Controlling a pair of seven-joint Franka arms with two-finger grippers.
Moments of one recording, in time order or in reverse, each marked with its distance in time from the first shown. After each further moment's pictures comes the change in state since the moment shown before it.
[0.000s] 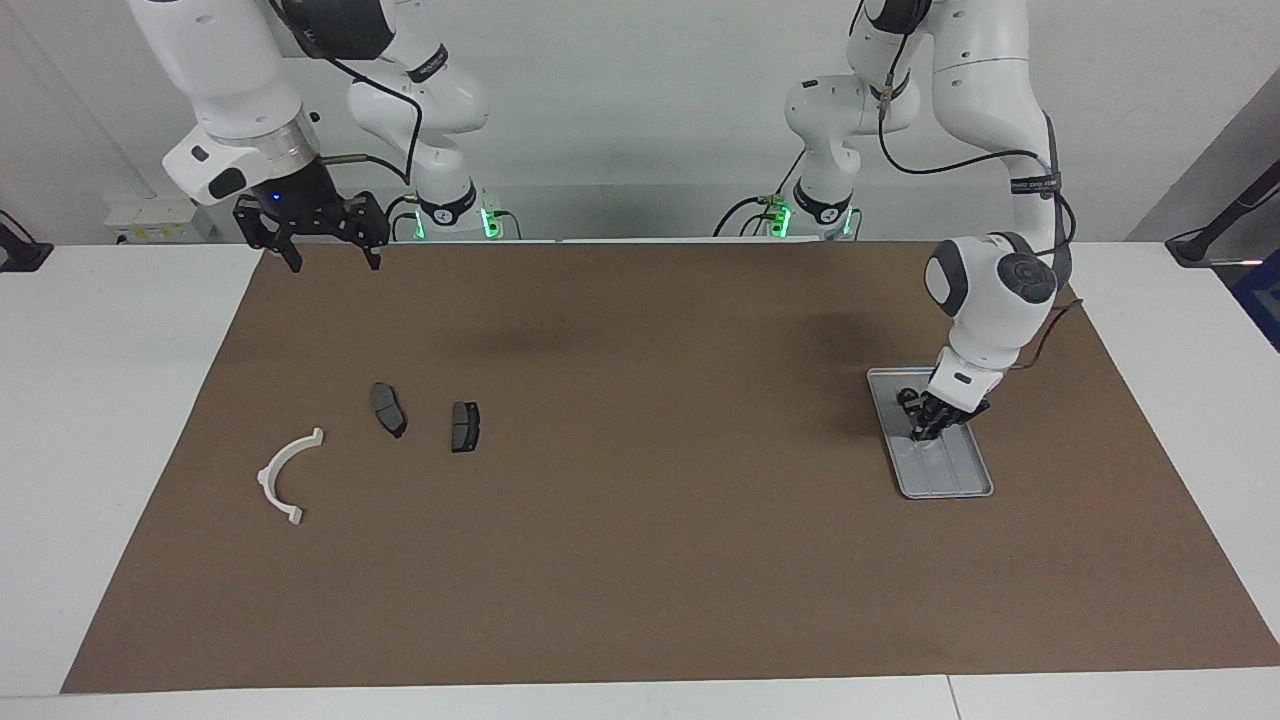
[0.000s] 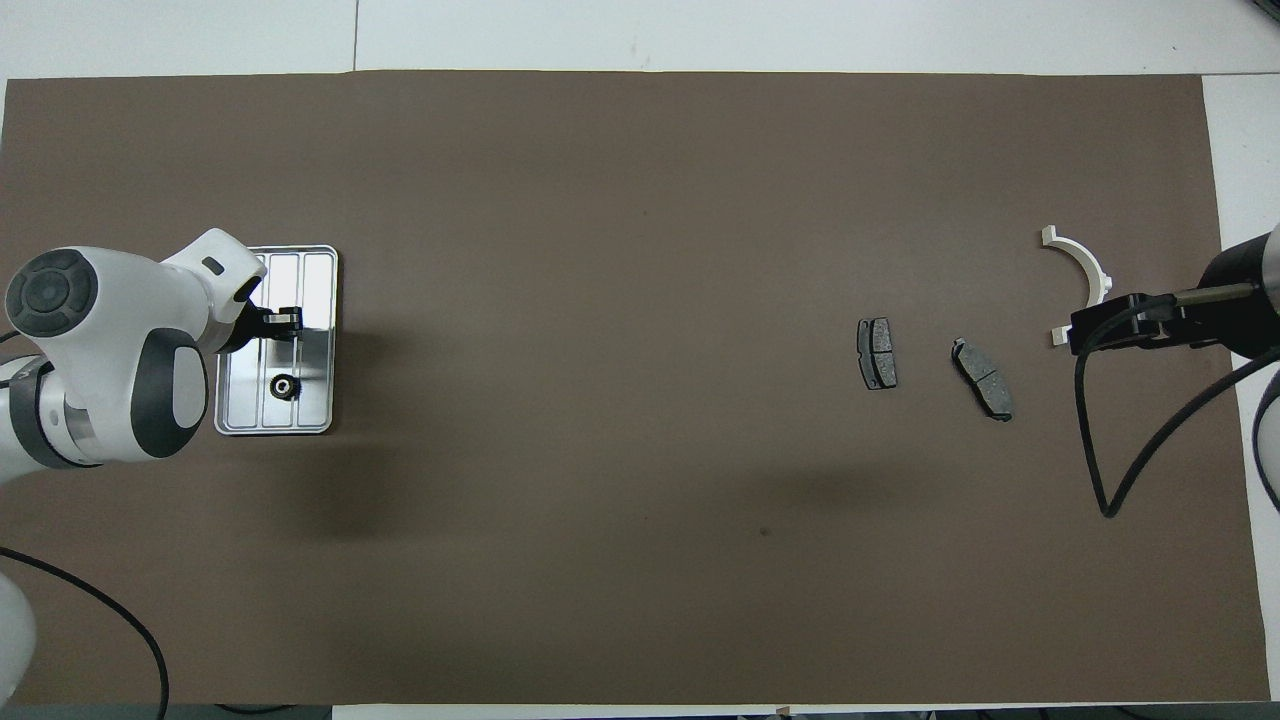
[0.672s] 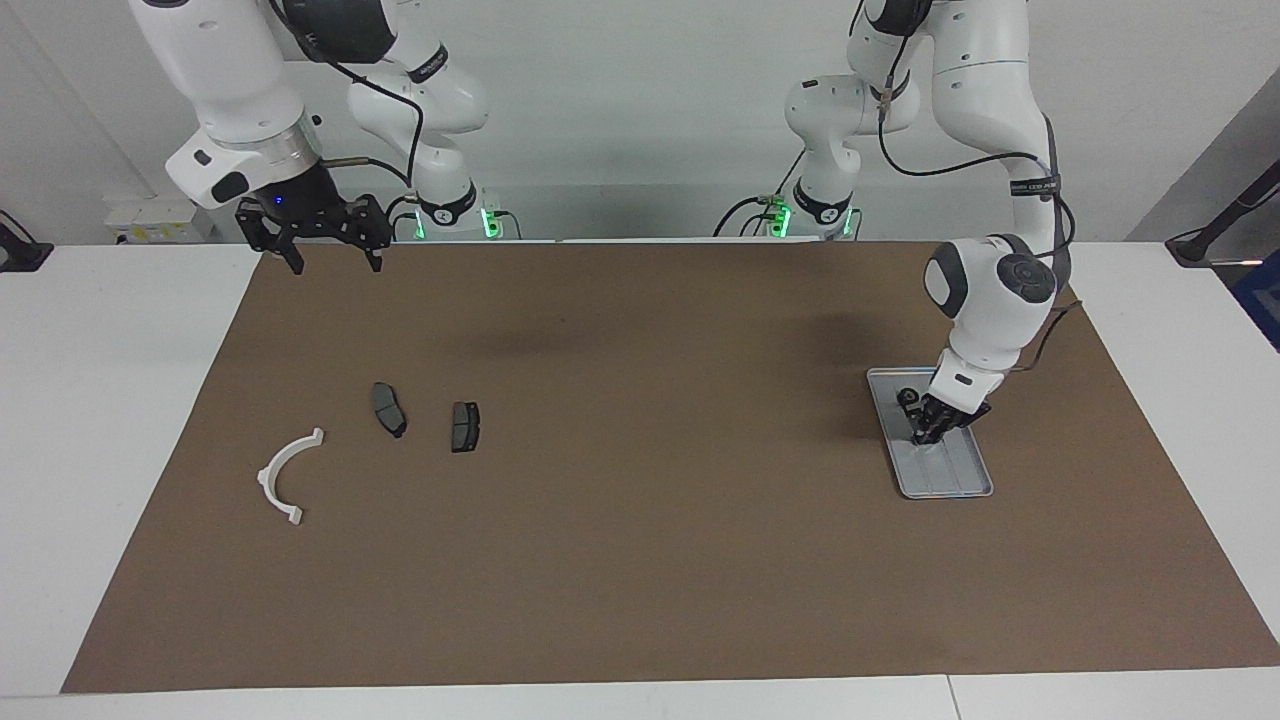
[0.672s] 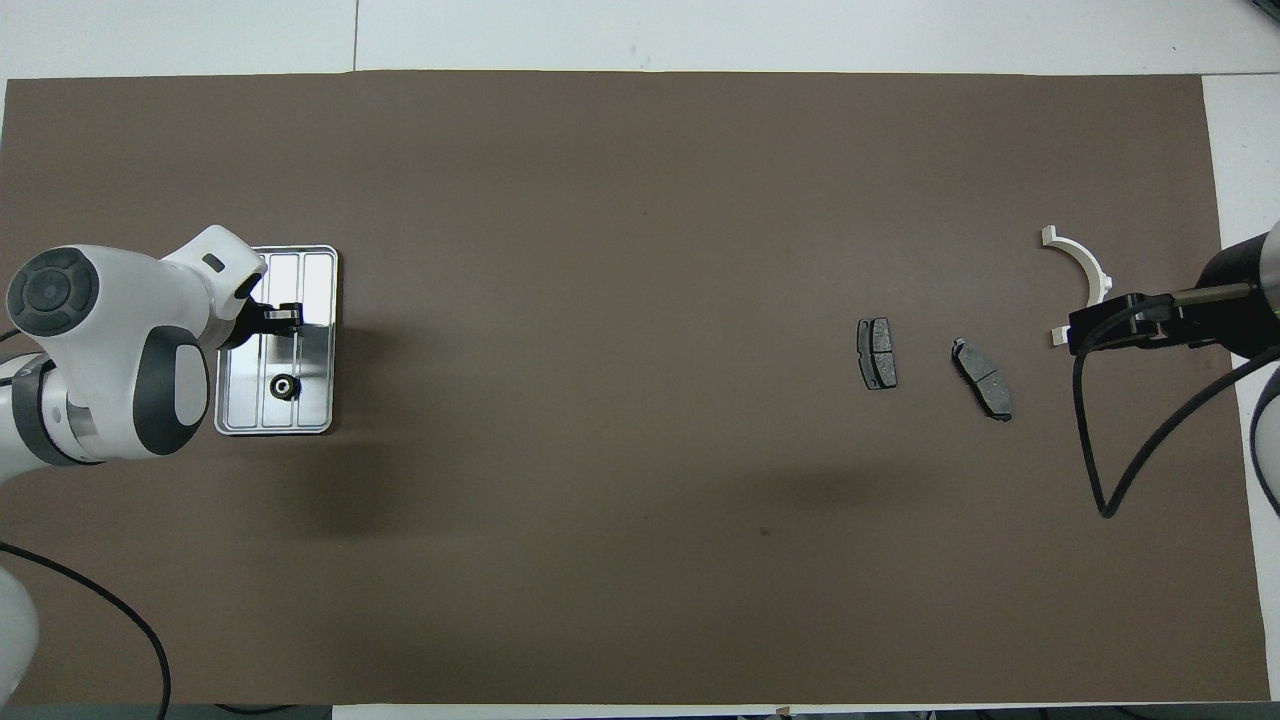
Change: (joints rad) left arm 0.000 0.009 -0.002 0.009 -0.001 0.015 0.000; right arm 0.000 0.001 0.002 0.000 0.000 0.000 0.000
